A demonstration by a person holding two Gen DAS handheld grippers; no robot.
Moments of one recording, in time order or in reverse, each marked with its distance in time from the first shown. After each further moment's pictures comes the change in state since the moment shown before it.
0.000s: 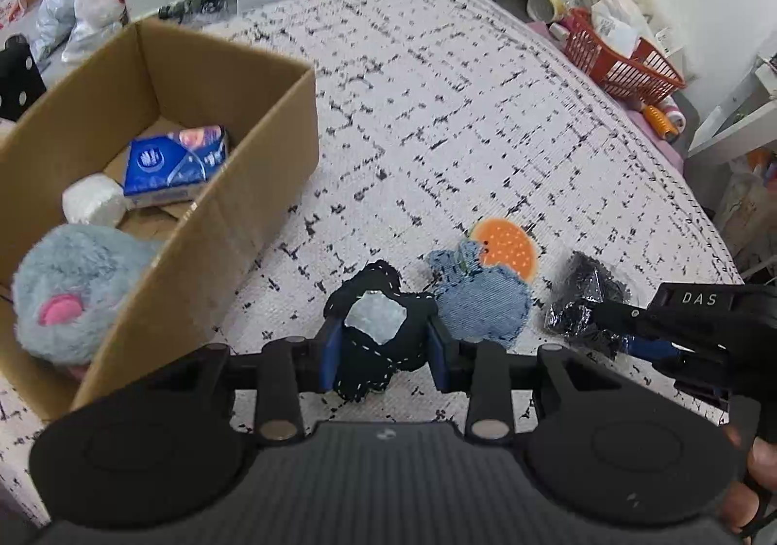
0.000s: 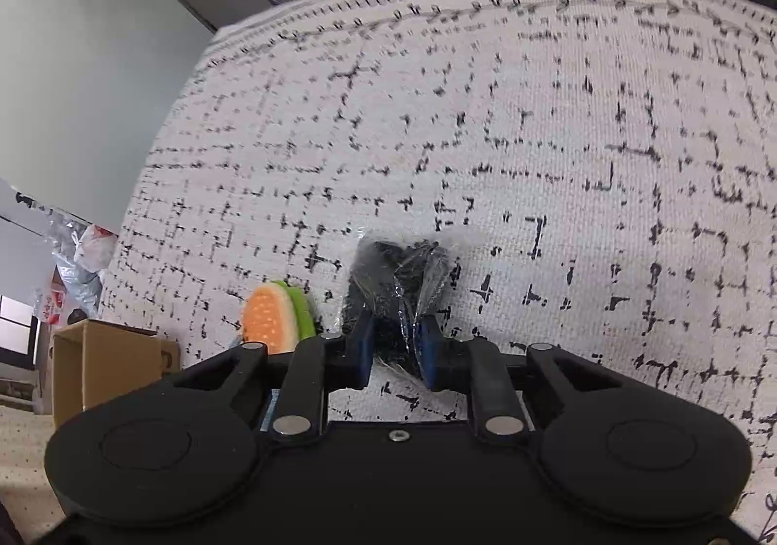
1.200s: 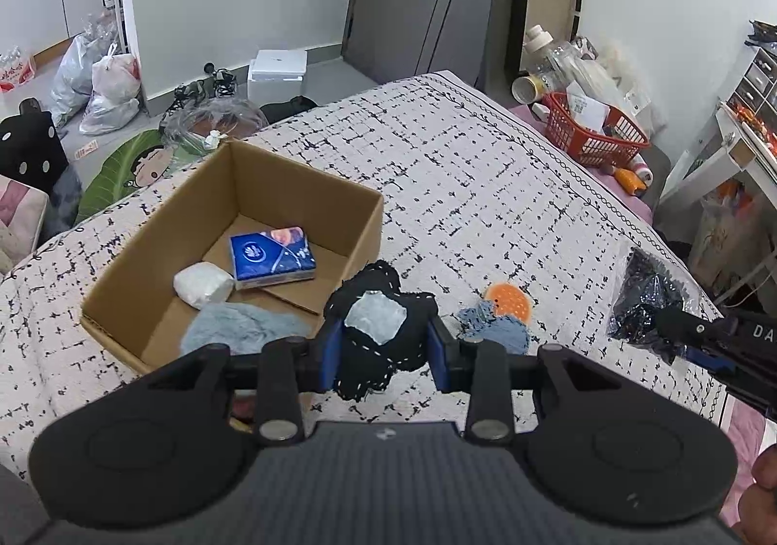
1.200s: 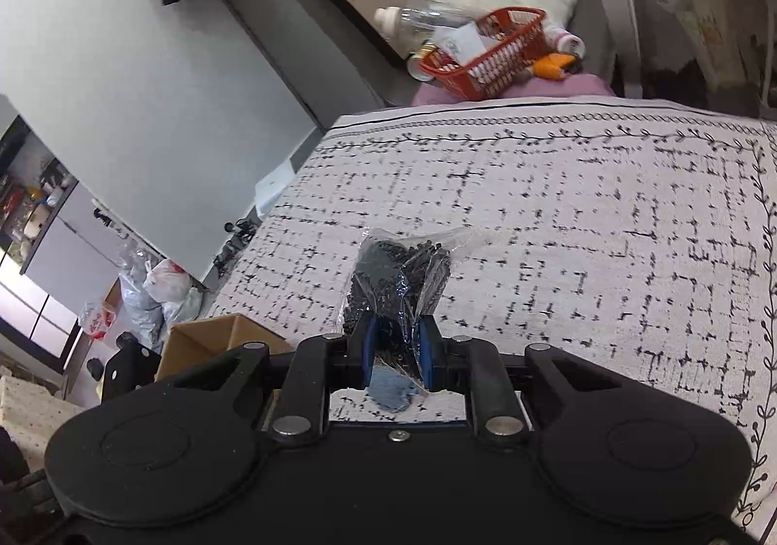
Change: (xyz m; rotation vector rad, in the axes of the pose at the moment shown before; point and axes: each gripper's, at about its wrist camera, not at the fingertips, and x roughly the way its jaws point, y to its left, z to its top) left arm -0.099 0.043 0.006 0.049 -0.170 -0.011; right arm -0.115 0.043 -0.044 -0.124 -0.245 0.144
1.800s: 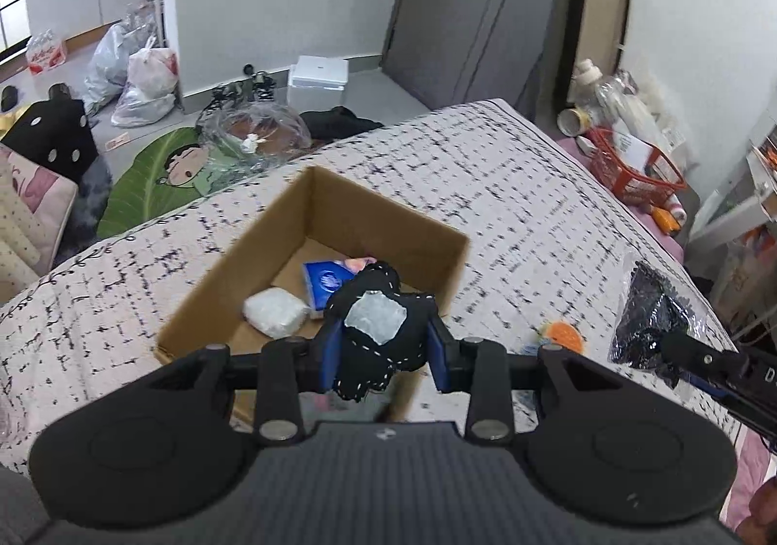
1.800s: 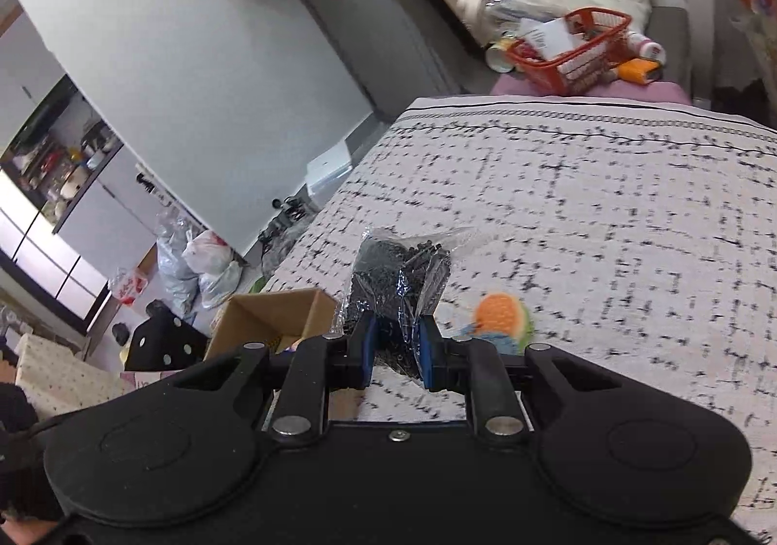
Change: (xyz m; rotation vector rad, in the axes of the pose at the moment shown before) left arm -0.005 0.061 0.023 -0.076 -0.020 0.043; right arm 0.016 0.063 -0.015 -0.094 0.021 0.095
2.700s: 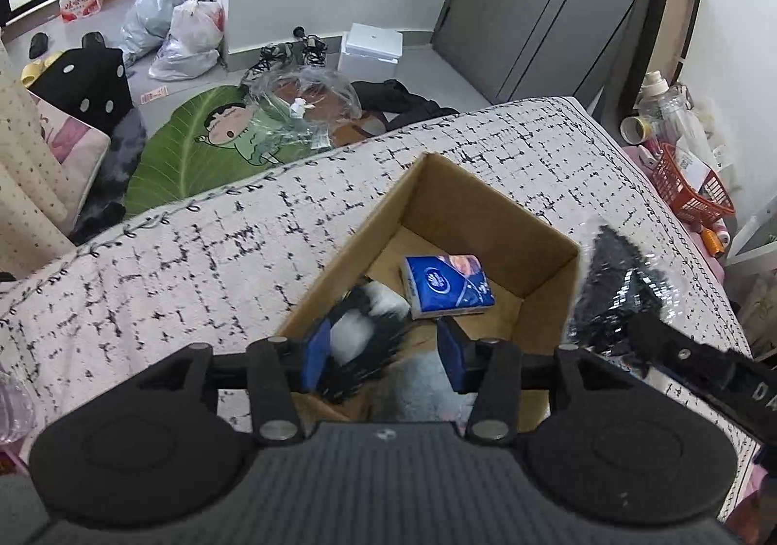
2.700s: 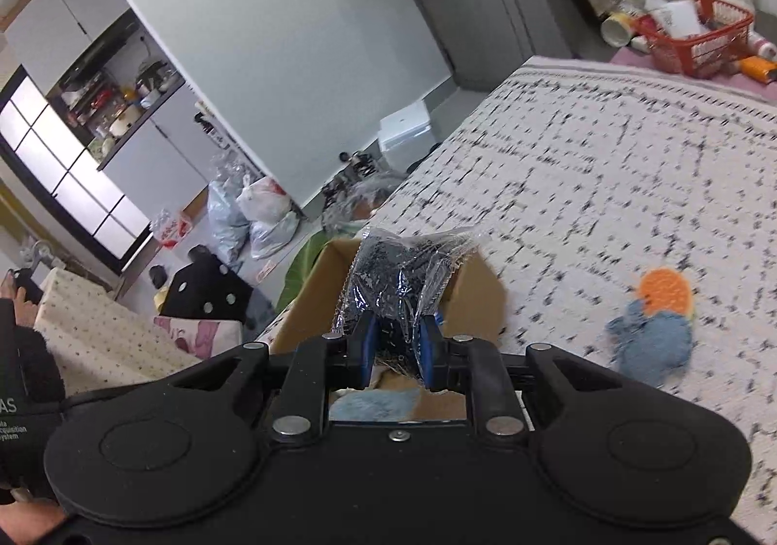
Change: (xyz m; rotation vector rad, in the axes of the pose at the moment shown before) left arm 0.020 0.076 0.014 -0.094 0.073 0.040; right arm 0.056 0.091 -0.028 -0.108 0.088 0.126
